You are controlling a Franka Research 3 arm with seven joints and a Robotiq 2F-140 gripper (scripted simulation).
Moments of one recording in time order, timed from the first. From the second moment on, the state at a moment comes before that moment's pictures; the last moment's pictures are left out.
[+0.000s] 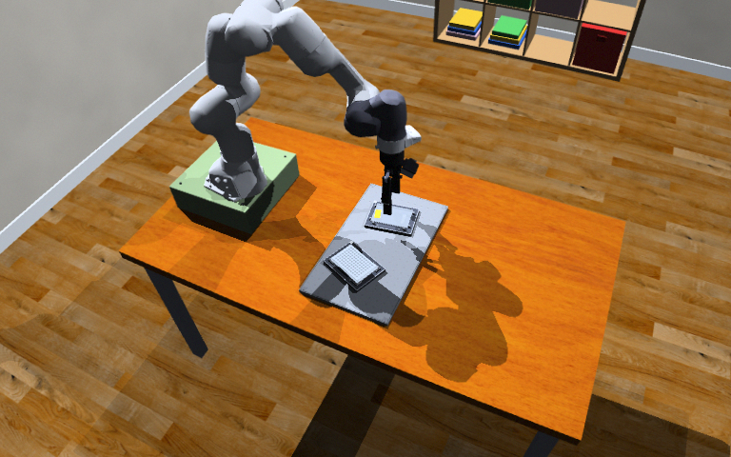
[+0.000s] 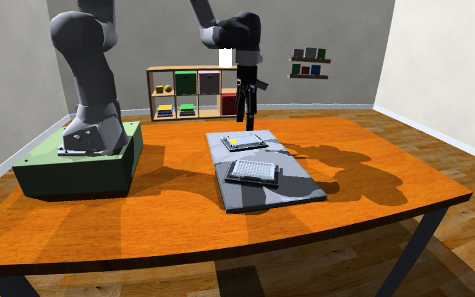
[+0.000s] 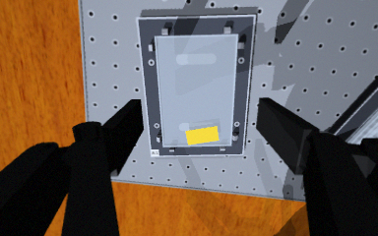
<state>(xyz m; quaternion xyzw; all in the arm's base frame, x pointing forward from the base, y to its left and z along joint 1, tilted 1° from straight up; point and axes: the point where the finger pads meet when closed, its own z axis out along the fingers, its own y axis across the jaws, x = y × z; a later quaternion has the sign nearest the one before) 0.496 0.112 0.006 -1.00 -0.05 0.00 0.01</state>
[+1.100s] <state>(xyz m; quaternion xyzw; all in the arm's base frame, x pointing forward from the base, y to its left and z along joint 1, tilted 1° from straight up) 0.492 0.112 -0.015 -1.00 -0.06 0.01 0.01</state>
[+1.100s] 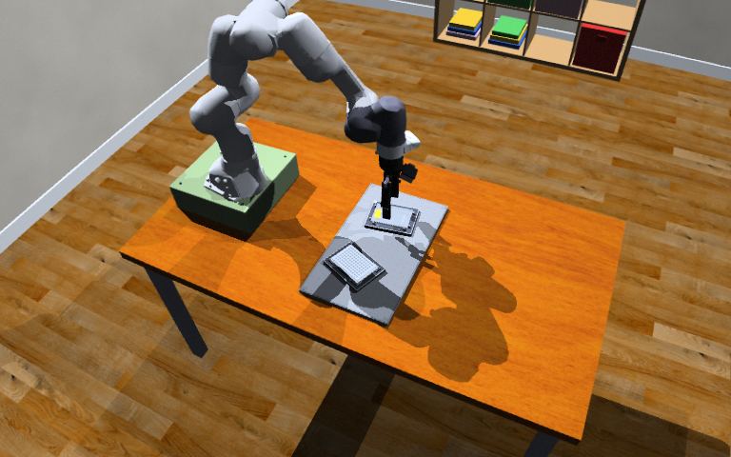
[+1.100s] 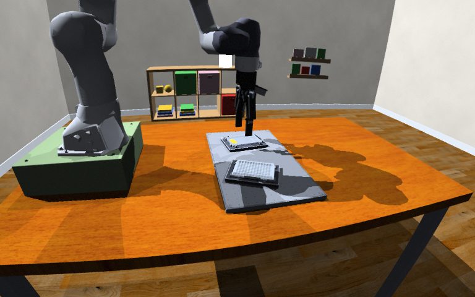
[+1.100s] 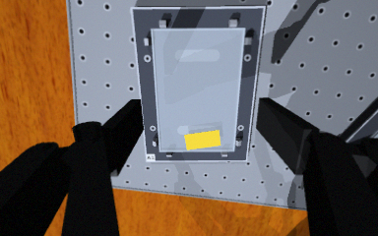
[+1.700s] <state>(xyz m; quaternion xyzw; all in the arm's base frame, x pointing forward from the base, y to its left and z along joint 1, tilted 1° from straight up) 0.493 0.112 -0.034 -1.00 -0.06 0.01 0.01</state>
